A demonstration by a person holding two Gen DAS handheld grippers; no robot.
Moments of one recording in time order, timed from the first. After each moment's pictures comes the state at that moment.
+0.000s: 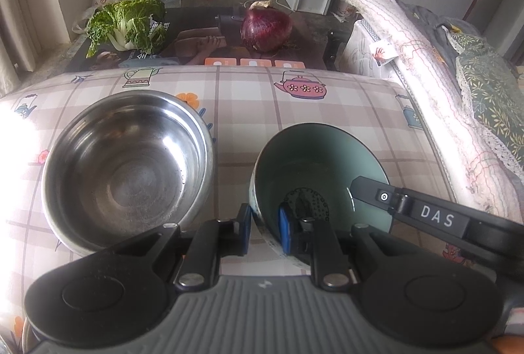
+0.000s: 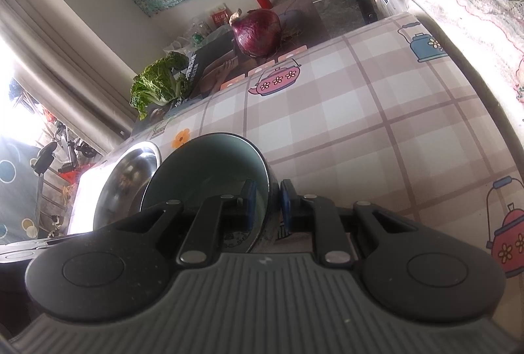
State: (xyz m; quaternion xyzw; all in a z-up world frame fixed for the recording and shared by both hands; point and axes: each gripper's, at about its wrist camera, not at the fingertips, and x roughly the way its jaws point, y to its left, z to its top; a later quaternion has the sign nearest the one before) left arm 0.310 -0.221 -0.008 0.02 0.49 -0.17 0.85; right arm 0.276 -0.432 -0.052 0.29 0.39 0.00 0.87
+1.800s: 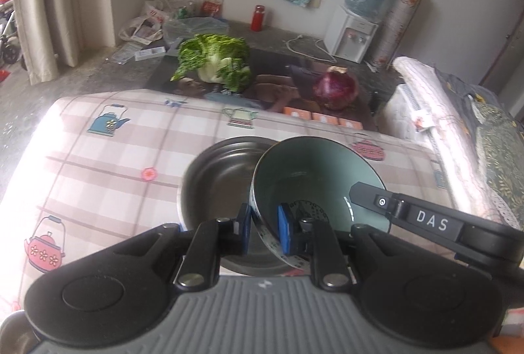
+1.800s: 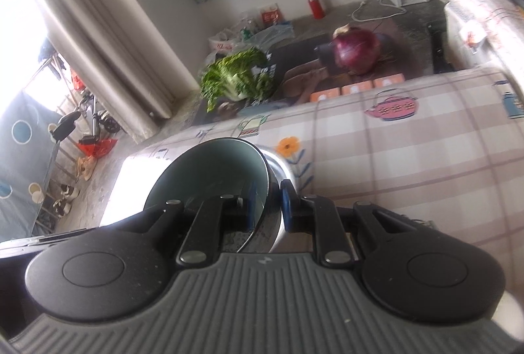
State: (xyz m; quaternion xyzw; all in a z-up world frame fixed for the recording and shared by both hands) left arm 0.317 -0.092 0.048 -0.04 0.45 -0.11 0.88; right arm 0.312 -0.313 0.020 0.22 0.38 0.06 0.89
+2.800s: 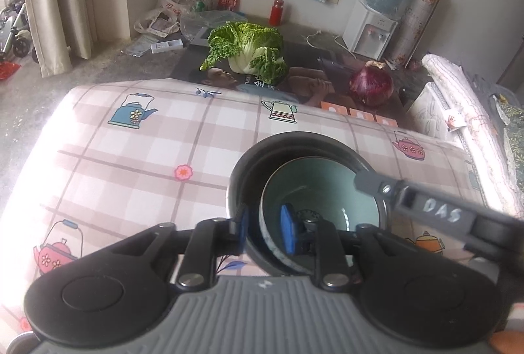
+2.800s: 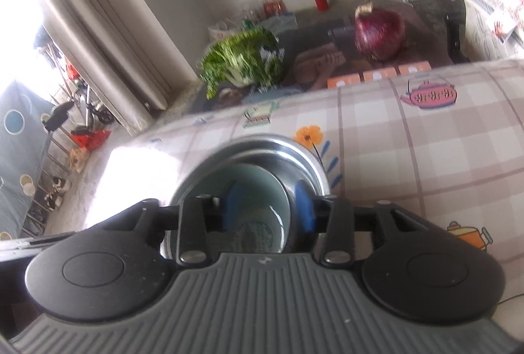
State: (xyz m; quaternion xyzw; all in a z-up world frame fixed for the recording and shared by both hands) left arm 0.336 -0.055 0.019 -0.04 0.46 -0.09 0.88; right arm 0.348 -0.271 -0.017 0.21 0.38 0.06 0.90
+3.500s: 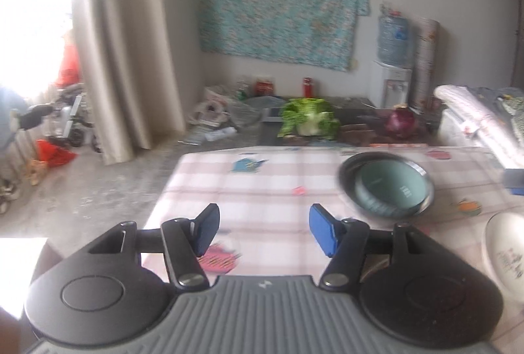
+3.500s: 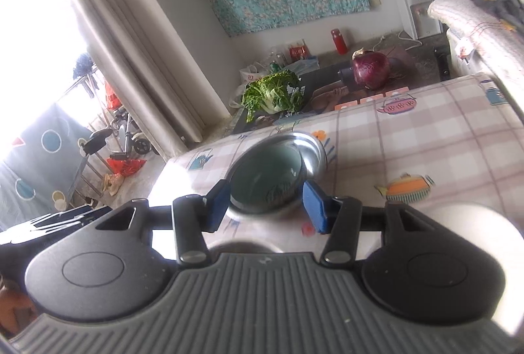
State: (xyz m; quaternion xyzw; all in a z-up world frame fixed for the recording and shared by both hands) left arm 0.177 0.050 0.064 0.06 0.29 -0.03 0.96; right arm 0.172 -0.296 0.043 0.23 0.30 0.09 0.92
